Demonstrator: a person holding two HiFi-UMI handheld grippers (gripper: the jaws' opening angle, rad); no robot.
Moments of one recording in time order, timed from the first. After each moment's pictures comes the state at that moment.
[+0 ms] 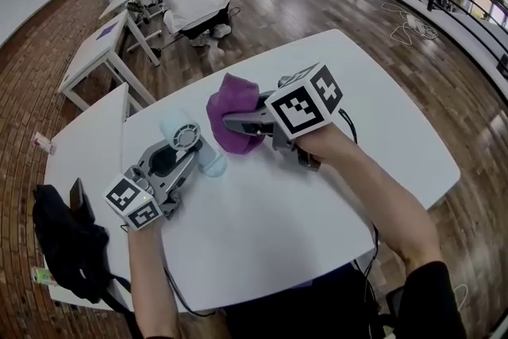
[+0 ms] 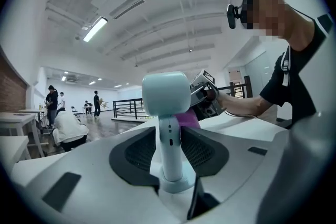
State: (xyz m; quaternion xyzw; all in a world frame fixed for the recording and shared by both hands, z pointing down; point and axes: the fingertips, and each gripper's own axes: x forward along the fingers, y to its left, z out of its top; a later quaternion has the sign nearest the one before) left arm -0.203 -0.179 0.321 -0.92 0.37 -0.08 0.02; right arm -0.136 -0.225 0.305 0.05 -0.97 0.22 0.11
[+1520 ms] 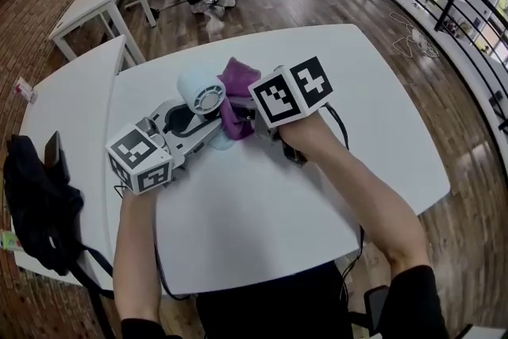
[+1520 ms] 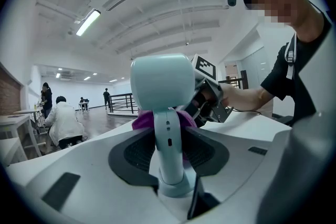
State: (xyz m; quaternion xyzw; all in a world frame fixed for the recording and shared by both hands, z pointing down) left arm -0.168 -0.194 0.336 -0.93 0.35 -0.12 0.02; right arm -0.172 -0.234 0.353 0.14 -0.94 0.23 0.21
